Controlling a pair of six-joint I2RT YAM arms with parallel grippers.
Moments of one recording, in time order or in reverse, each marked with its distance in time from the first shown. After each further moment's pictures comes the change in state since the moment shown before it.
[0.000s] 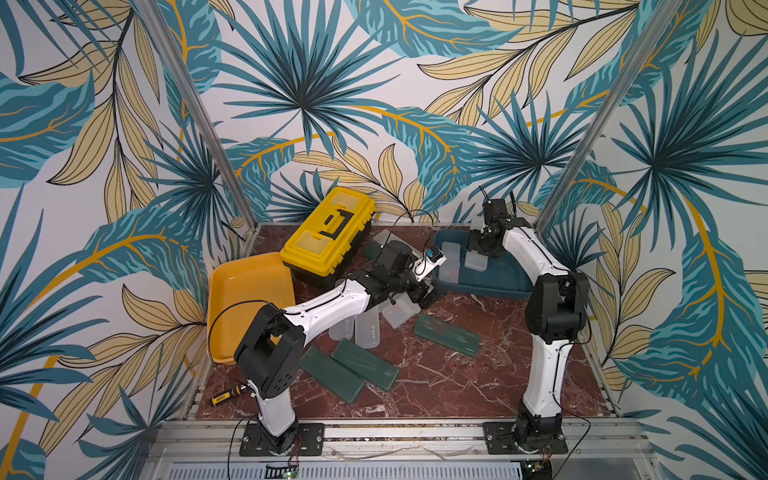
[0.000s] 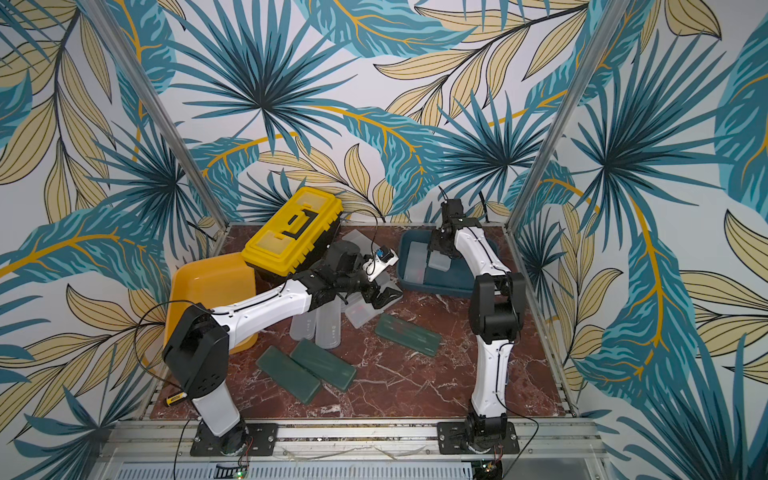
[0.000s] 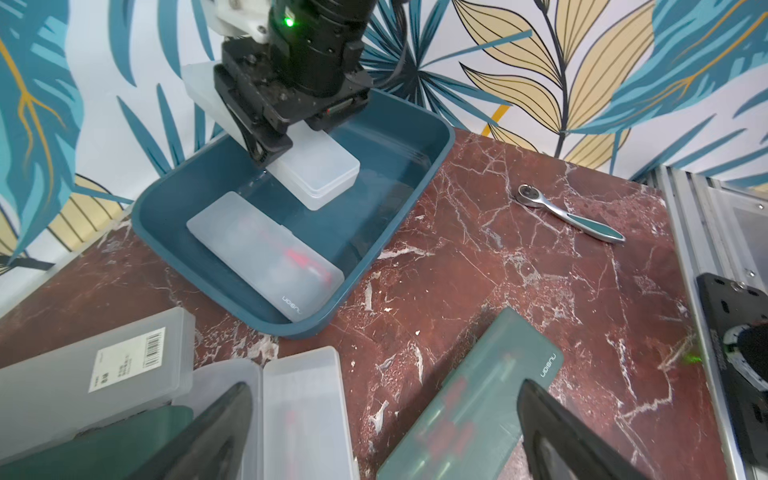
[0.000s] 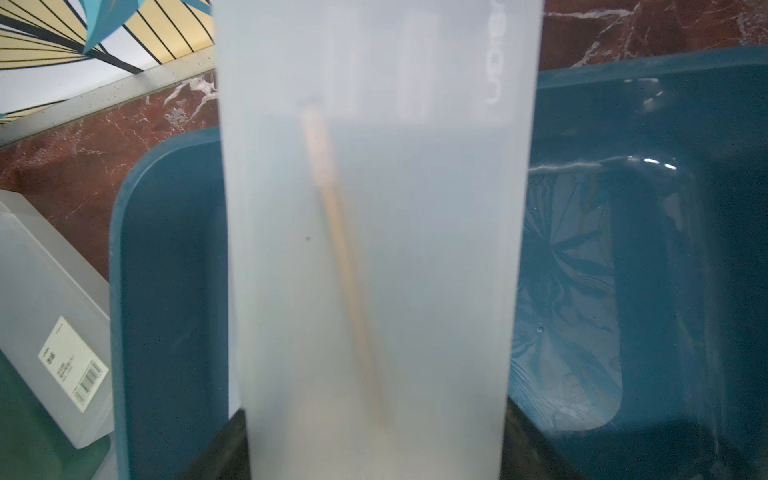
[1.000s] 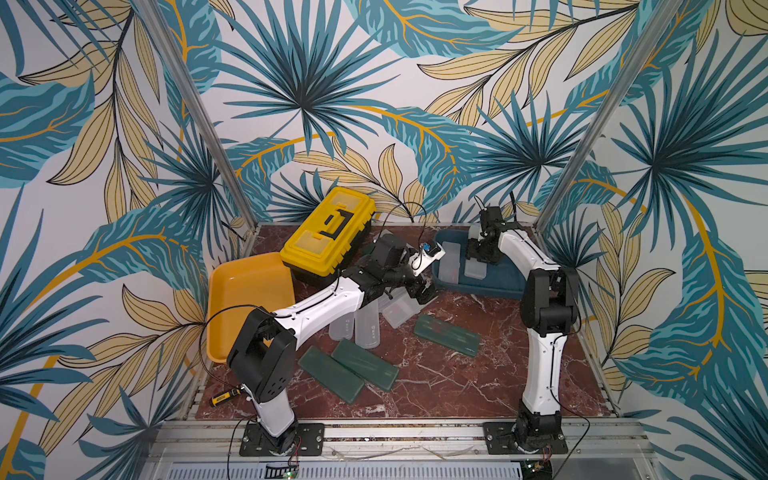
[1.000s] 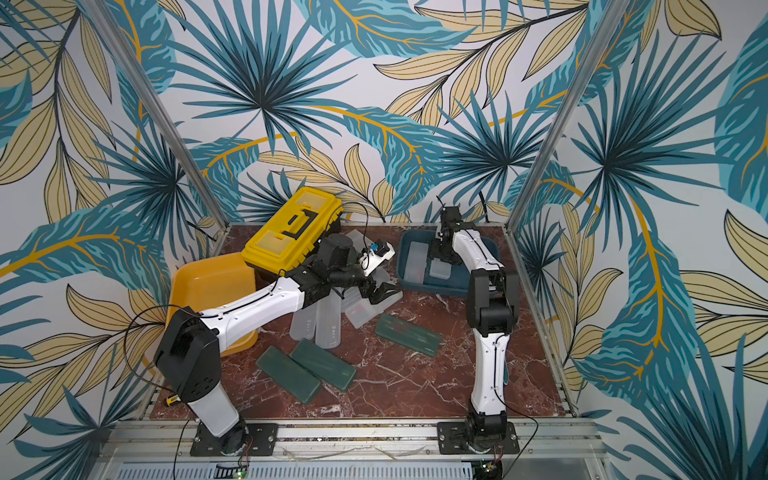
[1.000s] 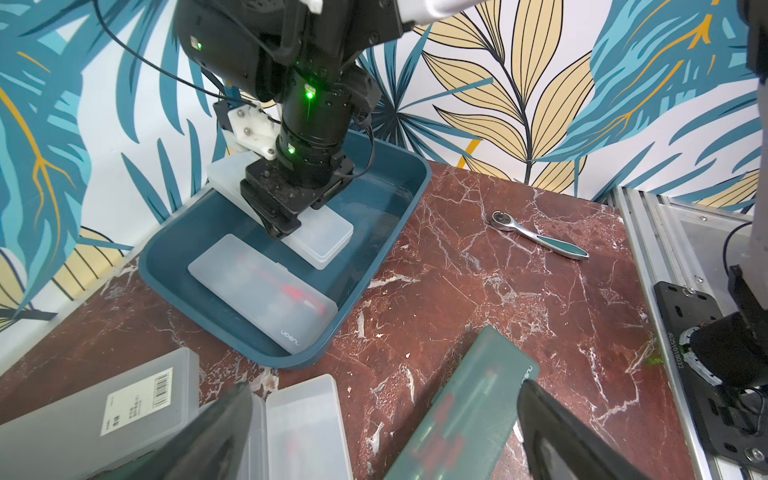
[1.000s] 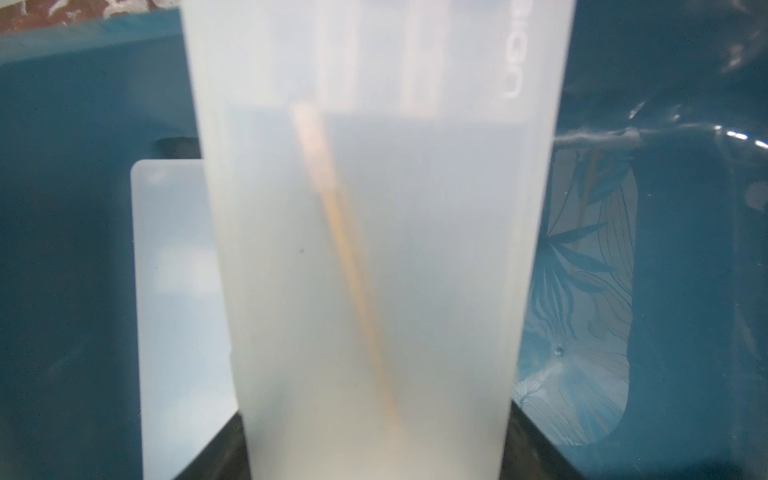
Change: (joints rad) left arm 0.015 -0.058 -0.001 0.016 0.064 0.008; right arm -0.013 0.099 0.014 -0.020 -0.012 -0.058
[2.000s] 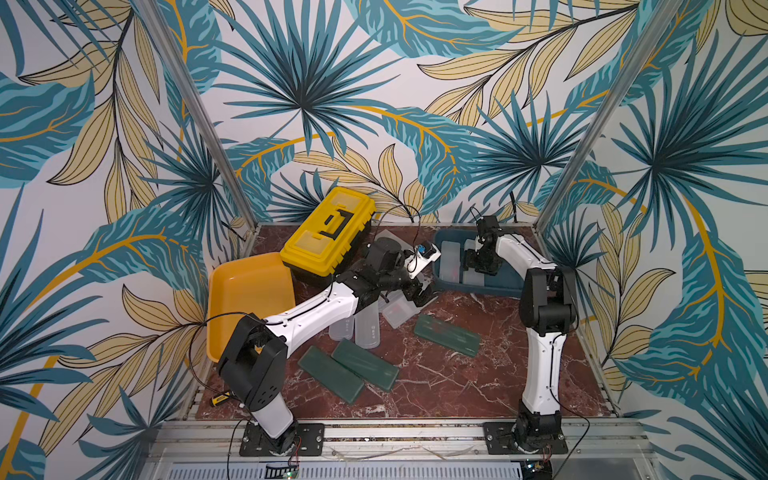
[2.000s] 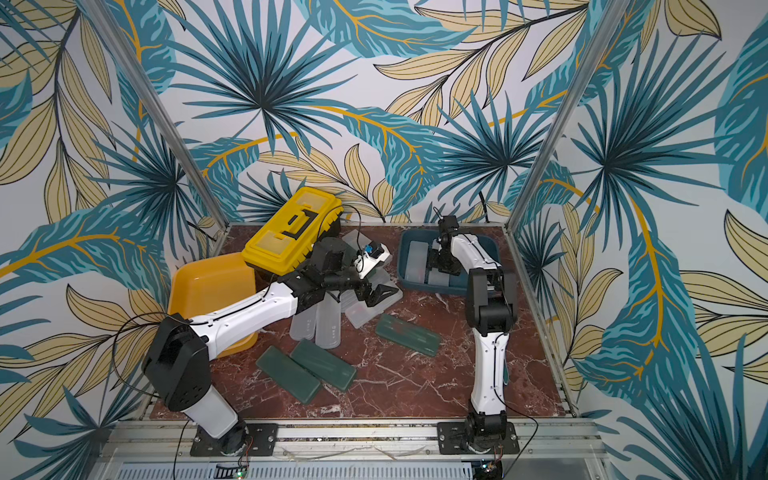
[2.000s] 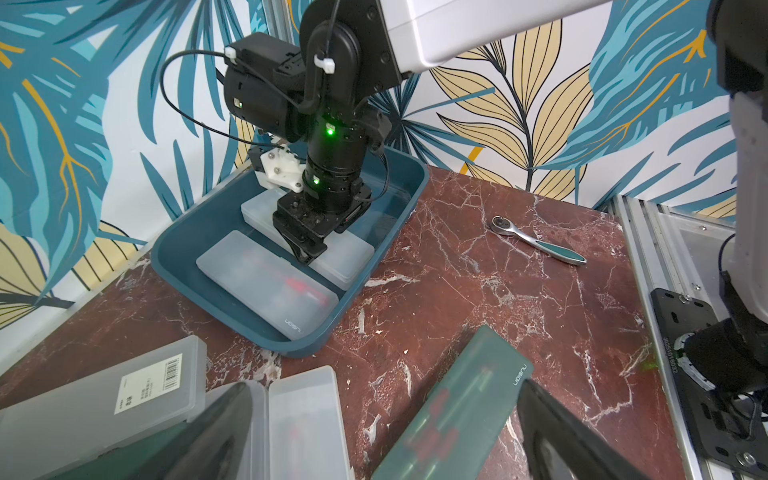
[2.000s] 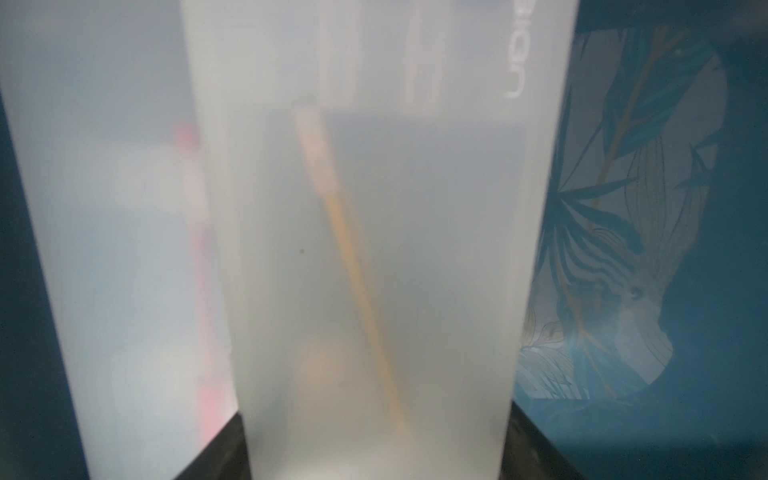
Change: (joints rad) left arm 0.000 -0.060 -0.068 0.035 -0.018 -0.024; right arm 0.002 0.008 -0.066 -0.049 -0.056 -0.016
